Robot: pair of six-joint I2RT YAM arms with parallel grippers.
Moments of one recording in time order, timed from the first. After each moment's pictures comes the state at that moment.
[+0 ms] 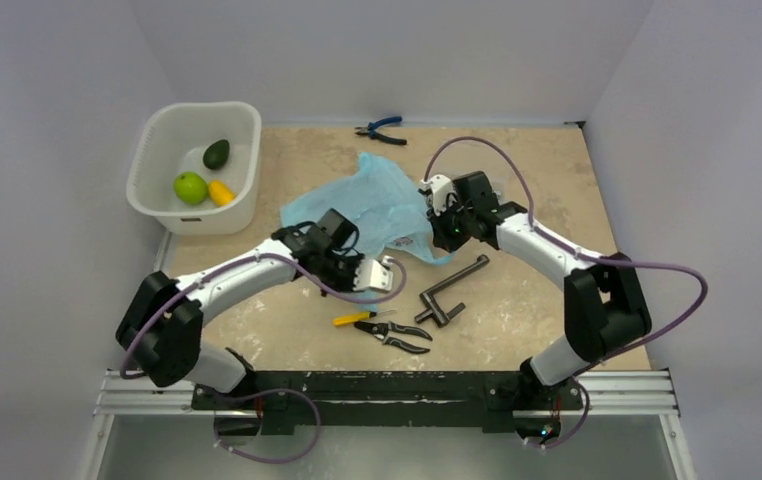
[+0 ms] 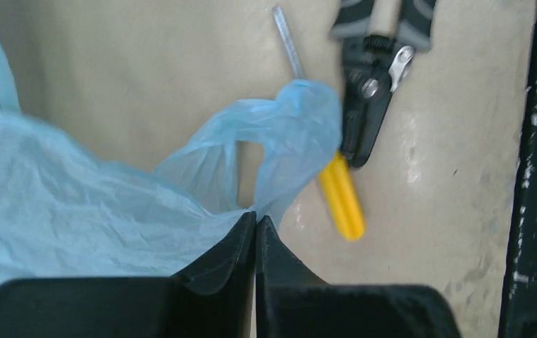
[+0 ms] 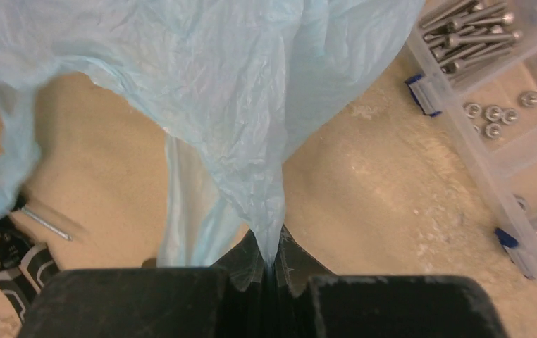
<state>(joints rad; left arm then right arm) -0.78 1.46 0.94 -0.62 0.34 0.89 0.42 1.59 1.03 -0.36 -0.26 -0.17</state>
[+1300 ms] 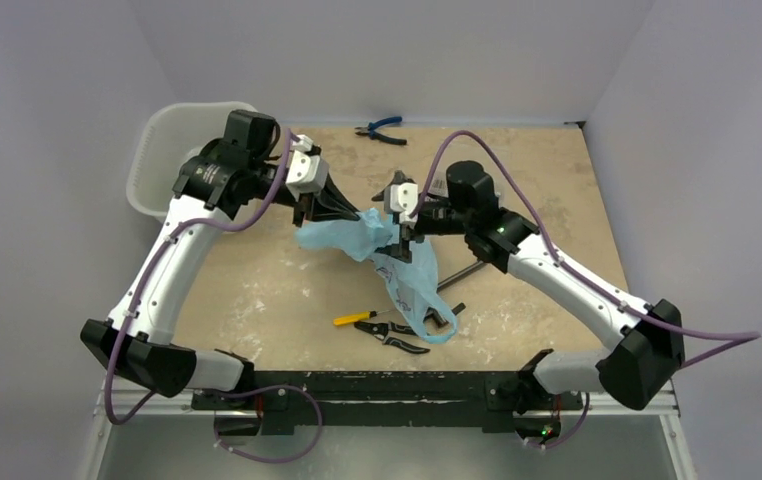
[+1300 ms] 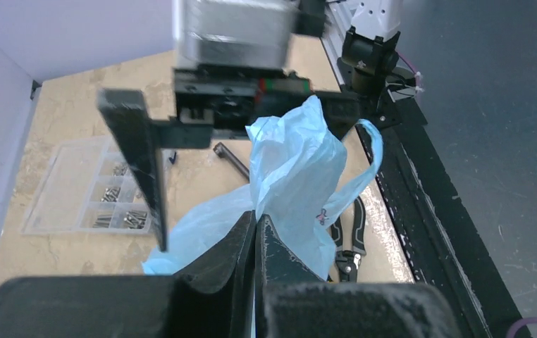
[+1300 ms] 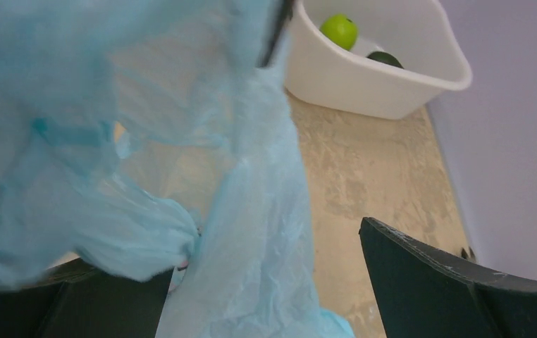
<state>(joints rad) -0.35 1.37 1.61 -1.03 1.25 0.92 0.65 1.30 1.12 -0.13 -0.69 -0.60</state>
